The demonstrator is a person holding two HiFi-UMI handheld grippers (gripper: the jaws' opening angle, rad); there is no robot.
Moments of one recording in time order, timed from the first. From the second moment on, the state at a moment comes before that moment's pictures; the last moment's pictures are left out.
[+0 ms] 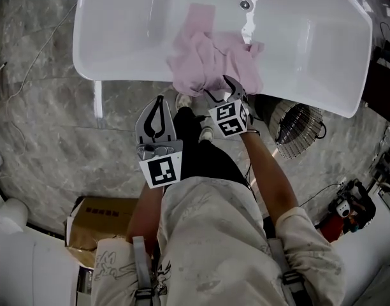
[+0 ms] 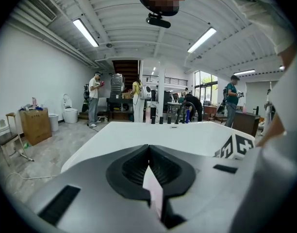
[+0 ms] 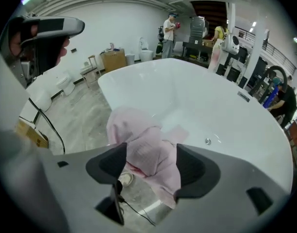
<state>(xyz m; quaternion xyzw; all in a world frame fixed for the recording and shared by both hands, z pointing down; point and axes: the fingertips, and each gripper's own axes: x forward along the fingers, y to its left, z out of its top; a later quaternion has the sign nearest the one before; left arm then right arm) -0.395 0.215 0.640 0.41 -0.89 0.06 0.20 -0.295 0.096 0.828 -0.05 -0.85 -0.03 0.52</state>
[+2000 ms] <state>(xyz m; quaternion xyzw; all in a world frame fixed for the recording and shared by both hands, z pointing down) -0.400 0.185 0.567 0.46 -0.87 0.05 0.15 -0.284 0.087 0.707 0.10 -0.89 0.07 0.44</state>
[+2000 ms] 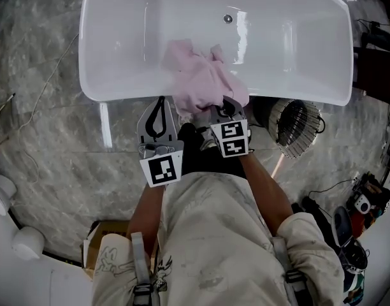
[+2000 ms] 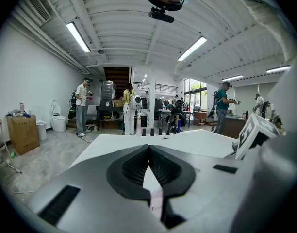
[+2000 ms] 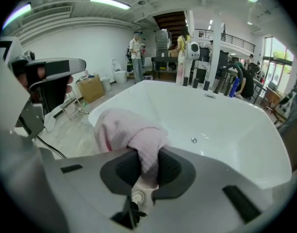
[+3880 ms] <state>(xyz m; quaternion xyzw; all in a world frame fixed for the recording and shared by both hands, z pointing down) -0.269 0.001 0.266 0.60 -0.80 -0.01 -0.06 -0.104 -0.136 0.246 0.37 -0.93 -0.04 -0.05</state>
